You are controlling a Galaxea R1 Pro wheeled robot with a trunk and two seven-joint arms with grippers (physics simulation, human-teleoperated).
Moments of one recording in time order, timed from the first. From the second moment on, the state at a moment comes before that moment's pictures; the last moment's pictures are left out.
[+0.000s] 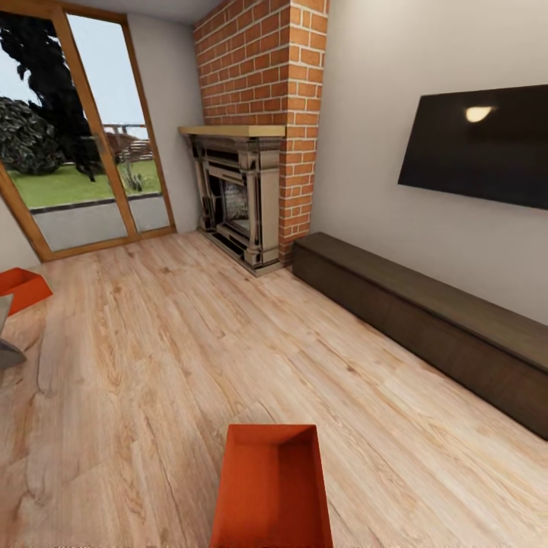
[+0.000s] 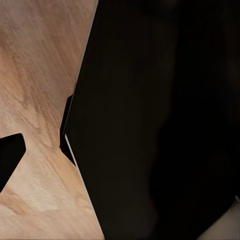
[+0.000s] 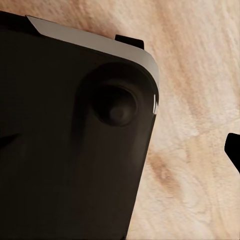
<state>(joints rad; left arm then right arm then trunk) 0.00 0.01 -0.02 -0.03 0.37 -0.05 0.00 -0.12 0.00 0.14 0.03 0.07 -0.16 -0.07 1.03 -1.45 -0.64</state>
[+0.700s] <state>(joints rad) 0.00 0.01 -0.02 -0.03 0.37 -0.05 0.00 -0.12 0.01 0.14 0.03 0.06 -0.16 -0.07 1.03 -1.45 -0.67</state>
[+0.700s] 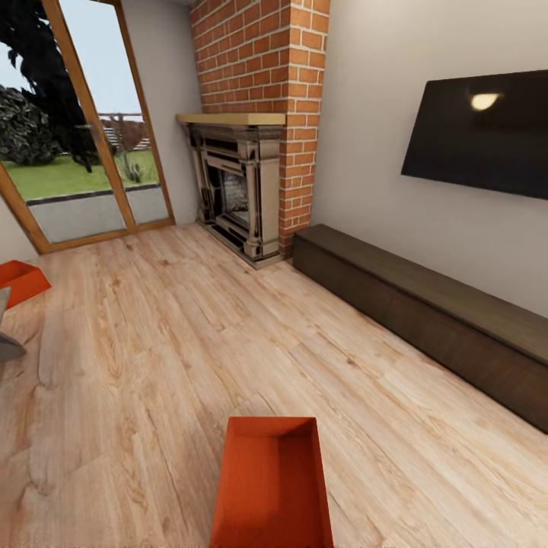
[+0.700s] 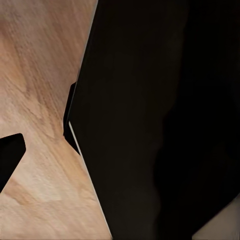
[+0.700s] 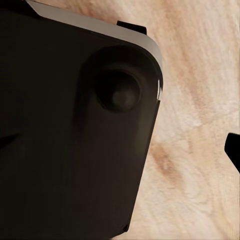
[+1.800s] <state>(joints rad) 0.00 0.01 -0.02 -0.03 0.37 -0.05 0.00 -0.12 0.01 0.14 0.03 0.06 -0.16 -0.07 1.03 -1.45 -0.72</state>
